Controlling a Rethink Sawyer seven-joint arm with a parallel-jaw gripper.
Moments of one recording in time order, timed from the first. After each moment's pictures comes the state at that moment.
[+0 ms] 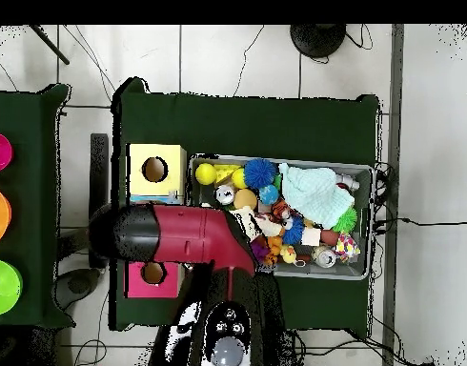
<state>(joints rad) 0.07 -0.80 -0.10 1.69 0.10 0.68 1.80</state>
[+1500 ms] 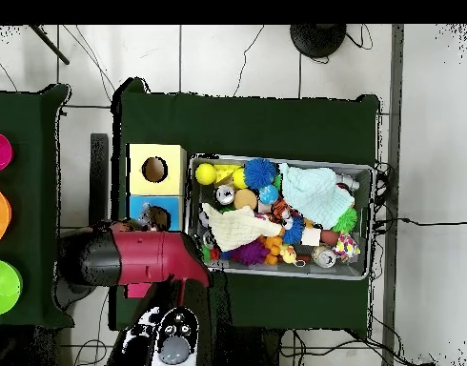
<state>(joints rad) 0.19 -0.75 -0.10 1.77 0.15 0.48 1.80</state>
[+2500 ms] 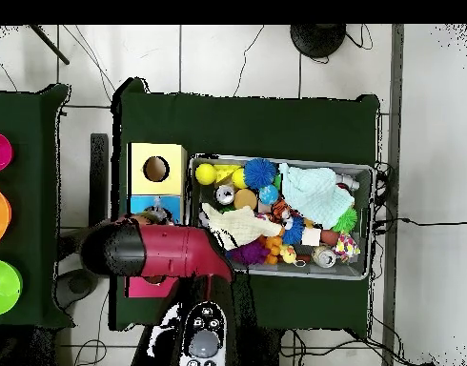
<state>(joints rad) 0.12 -0.75 -0.10 1.78 0.15 0.48 1.80</state>
